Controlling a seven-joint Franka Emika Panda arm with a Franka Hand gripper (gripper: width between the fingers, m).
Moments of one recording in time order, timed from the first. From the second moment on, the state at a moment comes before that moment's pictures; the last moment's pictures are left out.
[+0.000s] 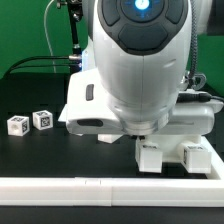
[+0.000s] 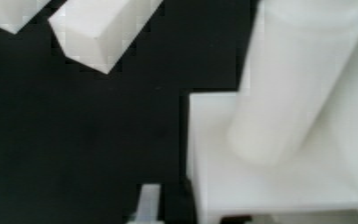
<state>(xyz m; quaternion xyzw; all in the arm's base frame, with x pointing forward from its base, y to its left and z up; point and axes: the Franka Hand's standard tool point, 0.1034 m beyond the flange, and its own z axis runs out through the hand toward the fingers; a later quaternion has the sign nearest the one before) 0.582 0.026 0.042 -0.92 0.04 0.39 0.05</state>
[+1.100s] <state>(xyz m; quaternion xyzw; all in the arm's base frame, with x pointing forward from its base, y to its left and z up) 0.590 0.001 0.047 -0.92 0.08 0.38 0.04</state>
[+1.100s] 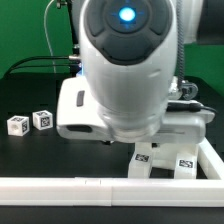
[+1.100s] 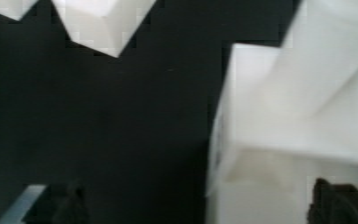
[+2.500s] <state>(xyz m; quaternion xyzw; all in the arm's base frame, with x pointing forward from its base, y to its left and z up) 0.557 -0.040 0.125 -0.99 0.16 -0.03 0.03</state>
